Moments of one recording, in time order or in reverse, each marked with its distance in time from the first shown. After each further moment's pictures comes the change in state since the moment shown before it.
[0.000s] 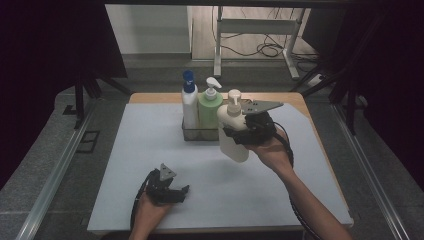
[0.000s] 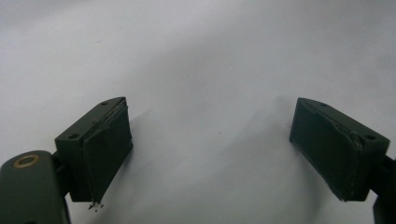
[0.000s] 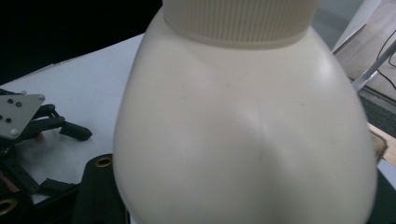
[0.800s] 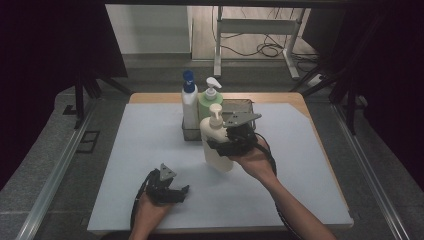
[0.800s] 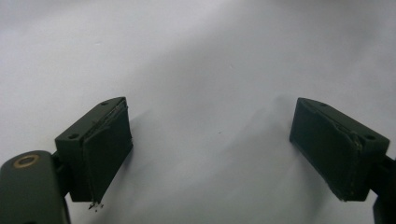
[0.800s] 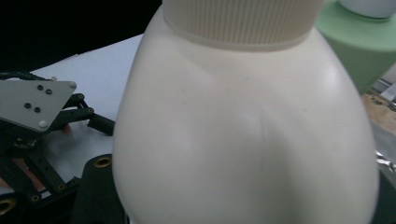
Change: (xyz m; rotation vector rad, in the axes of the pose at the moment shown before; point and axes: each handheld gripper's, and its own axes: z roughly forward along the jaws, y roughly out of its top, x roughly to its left) left arm 0.000 0.000 0.000 0.000 0.001 0.001; right arm 0.034 -0.011 0.034 0.015 0.084 -0.035
